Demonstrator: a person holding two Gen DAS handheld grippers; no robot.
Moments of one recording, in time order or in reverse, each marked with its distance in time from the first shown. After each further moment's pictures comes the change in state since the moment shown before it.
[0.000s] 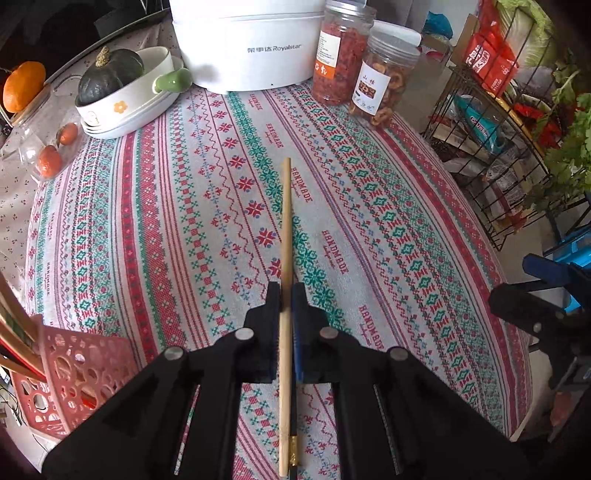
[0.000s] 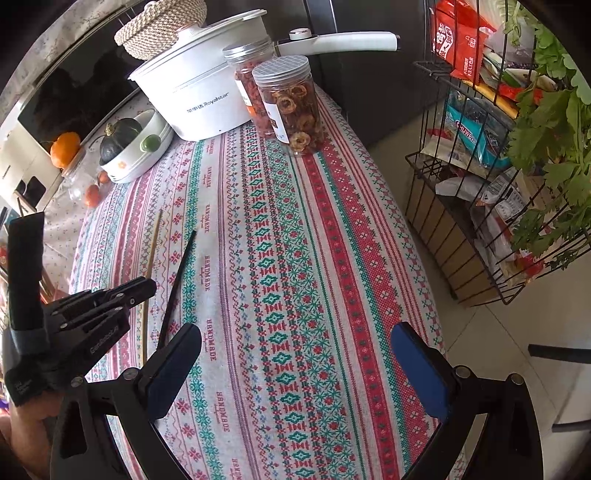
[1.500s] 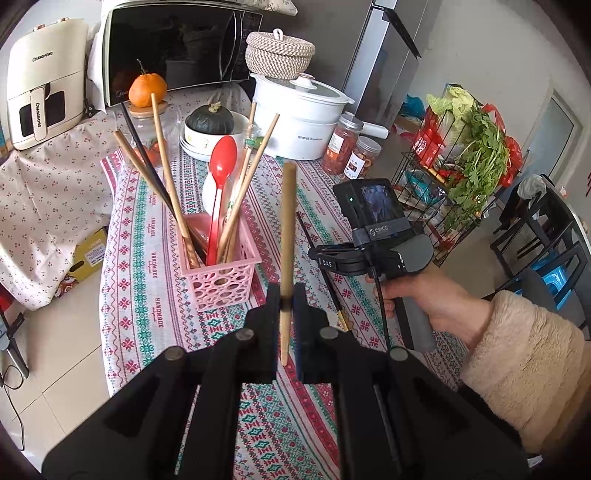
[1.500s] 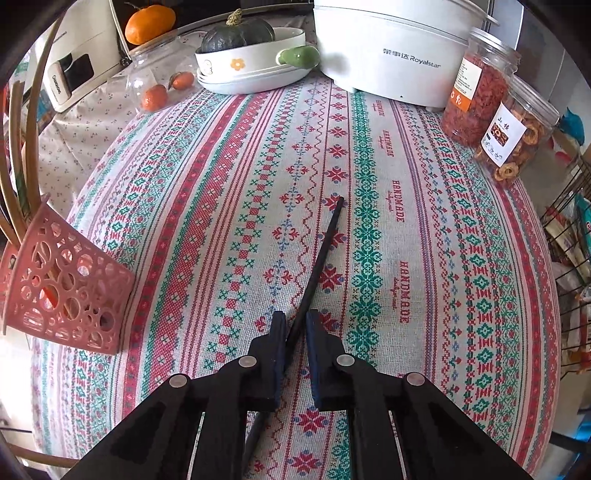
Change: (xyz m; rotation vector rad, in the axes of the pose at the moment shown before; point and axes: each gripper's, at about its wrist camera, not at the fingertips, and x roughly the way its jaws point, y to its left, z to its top) left arm -0.161 0.104 -0.127 -0.105 -0.308 -0.141; right arm 0.101 0.169 -0.015 -0.353 0.010 -0.001
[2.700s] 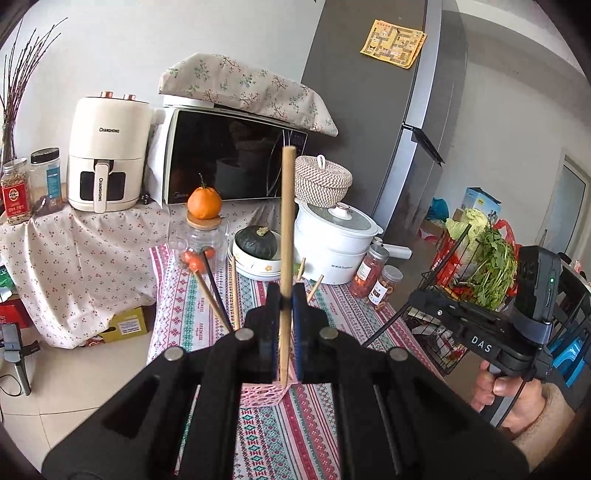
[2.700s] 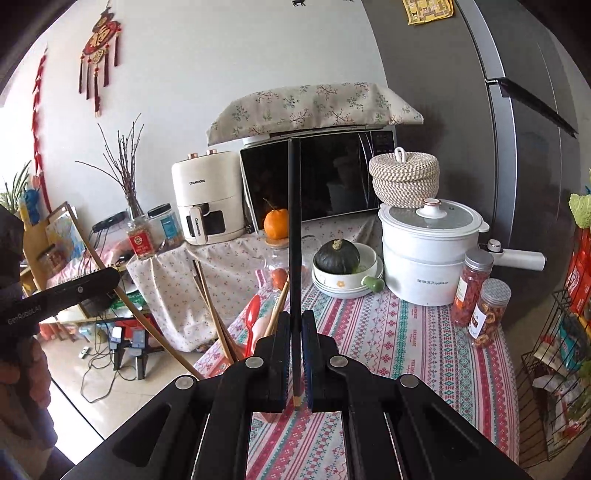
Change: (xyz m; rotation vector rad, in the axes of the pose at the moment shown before) left arm -0.071 0.022 0.042 -0.108 -0.429 0.114; right arm -0.236 0.021 -0.025 -0.123 -0.645 0.270
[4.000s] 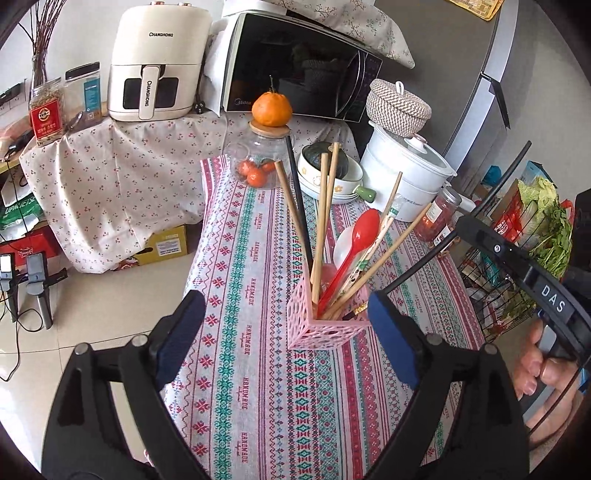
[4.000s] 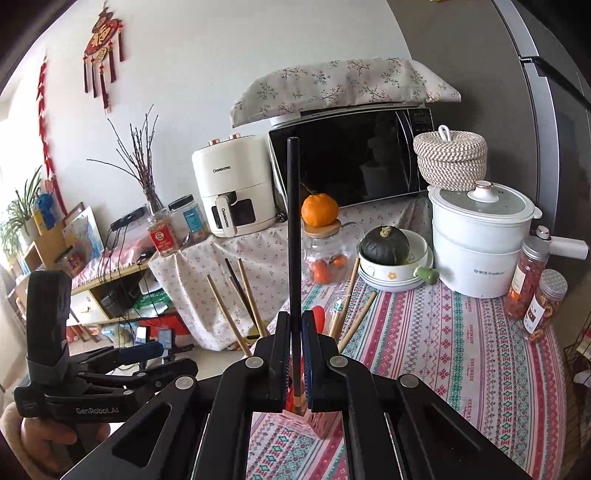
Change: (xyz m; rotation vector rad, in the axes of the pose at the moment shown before) left arm 0.042 0.048 -0.043 -0.113 0.299 0.186; right arm 0.062 0.043 0.001 0.032 0.067 0.100
